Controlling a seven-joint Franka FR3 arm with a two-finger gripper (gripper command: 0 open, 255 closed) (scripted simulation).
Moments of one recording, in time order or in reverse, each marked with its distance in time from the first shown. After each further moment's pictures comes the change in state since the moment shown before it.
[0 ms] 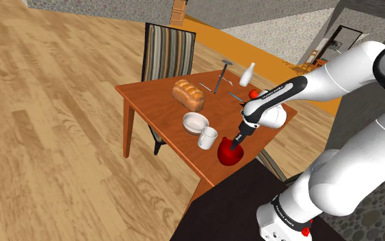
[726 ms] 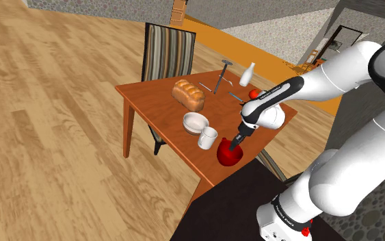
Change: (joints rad) arm 0.007 0.025 0.002 0.004 0.034 0.015 -0.024
